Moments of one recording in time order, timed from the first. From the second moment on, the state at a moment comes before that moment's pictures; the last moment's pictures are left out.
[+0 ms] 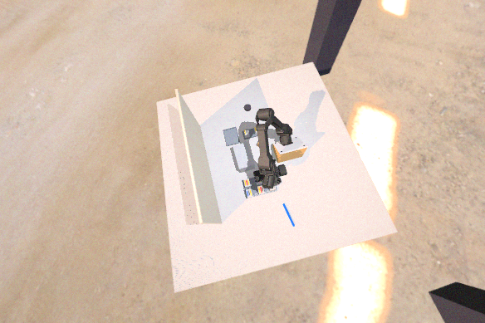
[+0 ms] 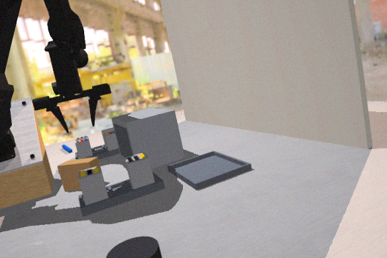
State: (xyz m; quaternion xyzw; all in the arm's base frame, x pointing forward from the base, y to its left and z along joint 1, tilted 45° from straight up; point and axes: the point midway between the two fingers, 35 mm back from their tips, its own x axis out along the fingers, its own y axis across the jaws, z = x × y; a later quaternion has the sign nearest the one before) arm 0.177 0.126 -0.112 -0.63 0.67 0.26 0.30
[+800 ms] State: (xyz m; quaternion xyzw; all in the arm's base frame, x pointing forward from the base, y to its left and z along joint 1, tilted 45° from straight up) arm 0.176 0.097 -0.141 -0.63 0.67 0.26 0.30
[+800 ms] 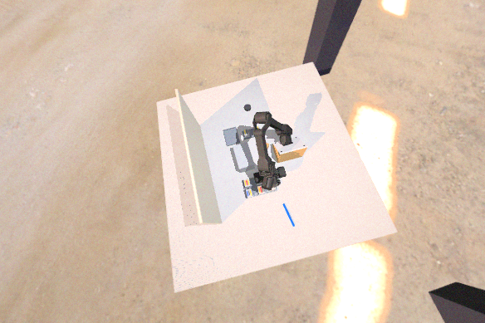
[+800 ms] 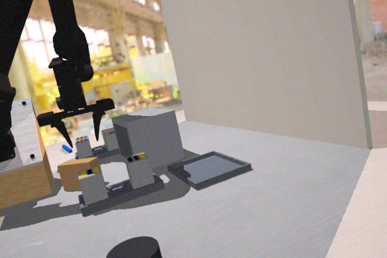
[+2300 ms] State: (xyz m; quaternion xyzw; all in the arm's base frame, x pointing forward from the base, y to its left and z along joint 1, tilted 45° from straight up) arm 0.171 0.079 -0.155 -0.63 0.67 0.26 0.30
